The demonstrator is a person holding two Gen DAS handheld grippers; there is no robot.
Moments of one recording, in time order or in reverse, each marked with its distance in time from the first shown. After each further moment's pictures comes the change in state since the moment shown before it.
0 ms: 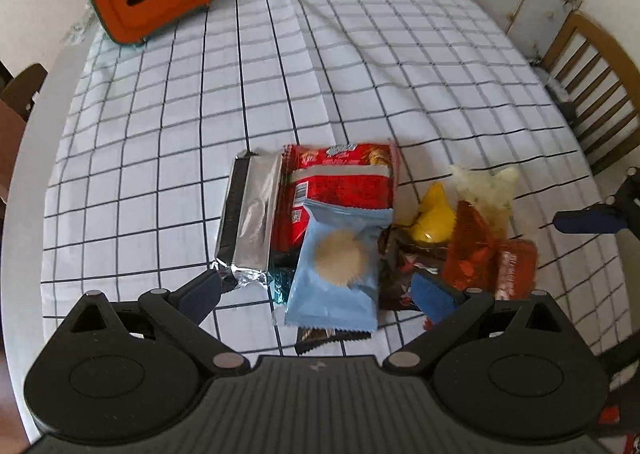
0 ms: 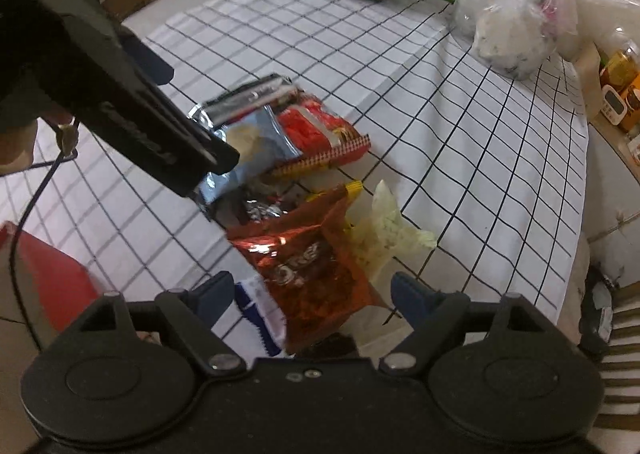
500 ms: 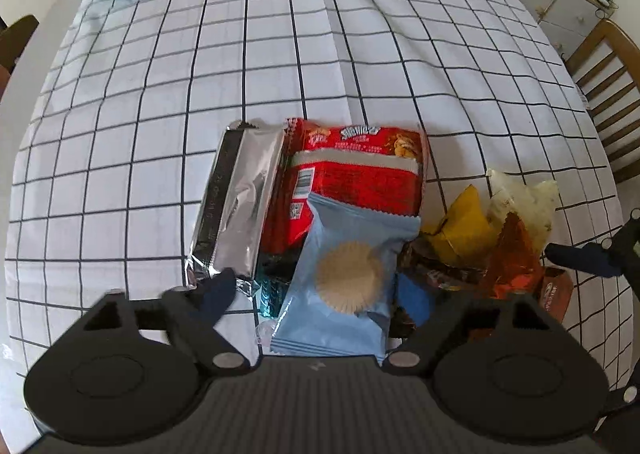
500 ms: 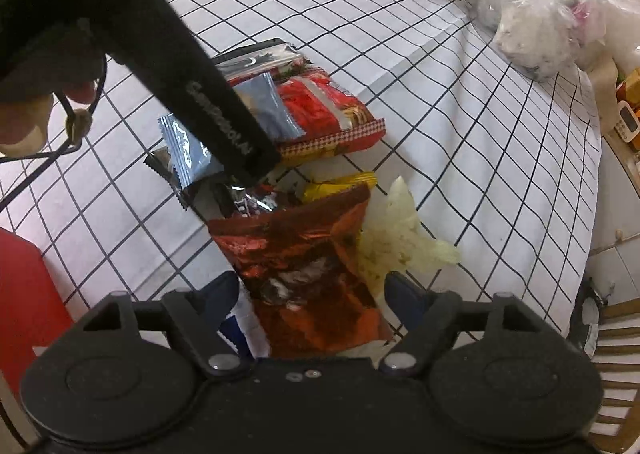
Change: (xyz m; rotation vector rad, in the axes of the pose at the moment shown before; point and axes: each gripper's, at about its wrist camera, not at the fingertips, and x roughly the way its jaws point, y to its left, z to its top) left arm 0.047 0.009 0.012 -0.093 0.082 -0.025; right arm 0.044 0.010 0.006 -0.077 0.055 -0.049
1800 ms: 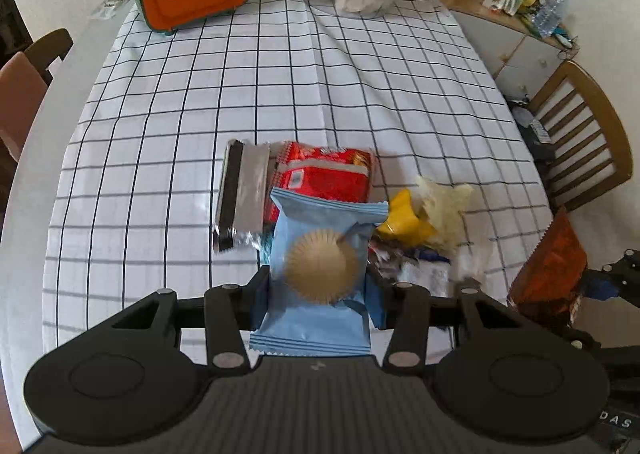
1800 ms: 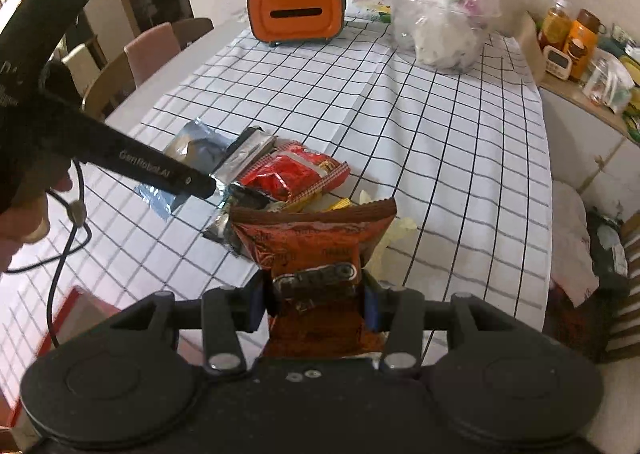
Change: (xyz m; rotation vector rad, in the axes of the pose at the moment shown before) left arm -0.115 -0.001 -0.052 -0.043 -0.126 -0.054; right arm -0.111 -0.019 -0.045 0.356 -0.205 0.087
